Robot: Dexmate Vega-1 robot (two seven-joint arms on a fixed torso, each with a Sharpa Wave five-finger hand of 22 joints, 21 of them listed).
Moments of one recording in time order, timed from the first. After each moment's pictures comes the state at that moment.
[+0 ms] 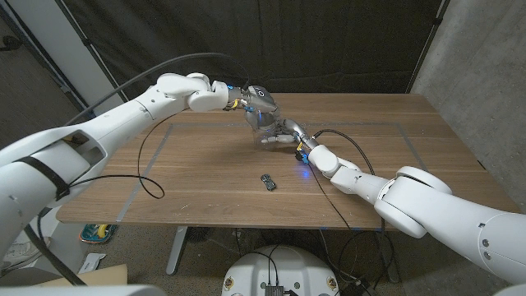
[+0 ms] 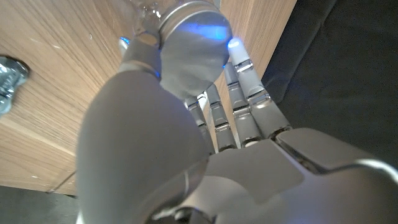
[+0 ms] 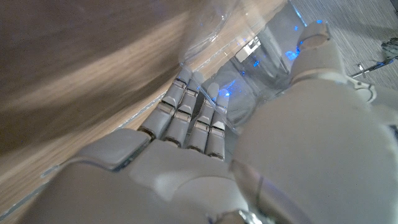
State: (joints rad) left arm 0.08 0.71 0.98 -1.37 1.07 -0.72 -0.08; left_hand 1.27 -0.17 0.27 -0.16 0.19 0.62 -0.06 0.46 0.33 0.37 -0.05 0.62 0.58 0.64 0.02 0.42 0.51 0.76 -0.07 0.61 0.21; right arm -0.34 -0.12 -0.92 -0.39 0.08 0.67 -0.16; right_hand 1.05 -0.19 0.21 -0.15 0.33 0.54 -0.01 0.52 0.21 0.53 -0.08 0.56 0.33 0.60 -0.01 0.45 0.54 0.61 -0.05 0.47 0.21
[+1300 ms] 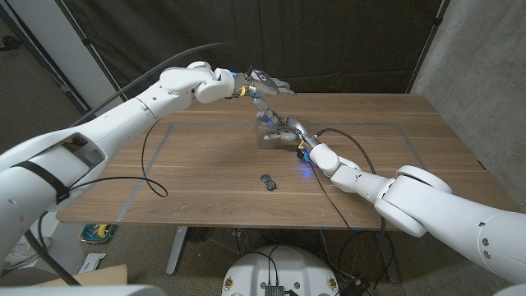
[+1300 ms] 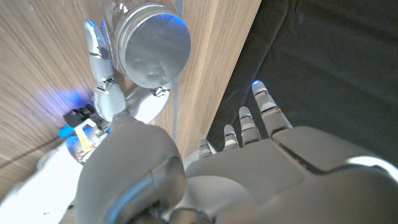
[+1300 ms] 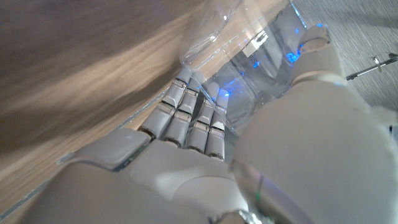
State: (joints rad) left arm 0.16 0.69 0.87 -1.55 0.90 -0.29 -0.43; left_hand 0.63 0.00 -0.15 0.15 0.28 -0.12 -0.22 0.21 0.22 -0.11 0.07 0.32 0.42 0.11 0.12 0.23 0.30 0.34 0.22 0.31 0.19; right arm -0.33 -0.13 -0.92 -0.39 0.07 0.64 -0.16; right_hand 1.05 -0.19 0.21 -0.14 0.33 0.54 -0.01 0.52 0.21 0.53 -0.08 0.56 0.33 0.62 -0.02 0.43 0.54 0.61 -0.06 0.49 0.20
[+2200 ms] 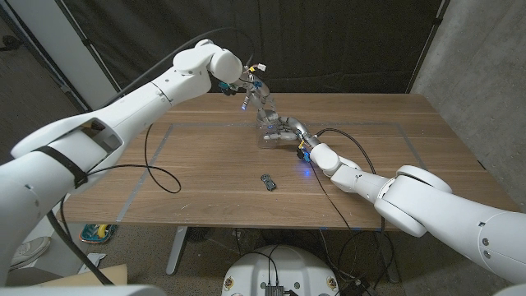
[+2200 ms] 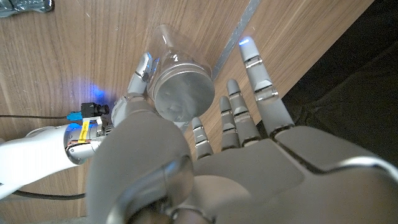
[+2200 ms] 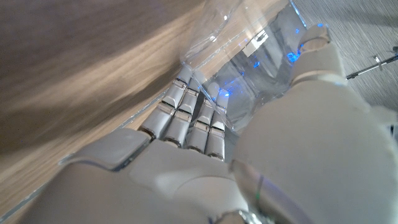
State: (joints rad) left arm 0.06 0.61 0.92 -1.54 0.69 0.00 -0.91; left_hand 0.82 0.05 -0.06 0.00 0.19 0.16 -0.16 0.30 0.23 0.20 0.12 0.47 0.46 0.46 0.03 0.30 0.28 0.82 0.17 0.43 0.18; right arm -0.33 -0.12 -0.92 -0.38 0.08 0.64 -0.16; right_hand 1.06 -0.19 0.20 -0.14 0.32 0.54 -0.01 0.52 0.21 0.53 -0.08 0.56 0.33 0.63 -0.03 0.42 0.54 0.60 -0.06 0.50 0.20
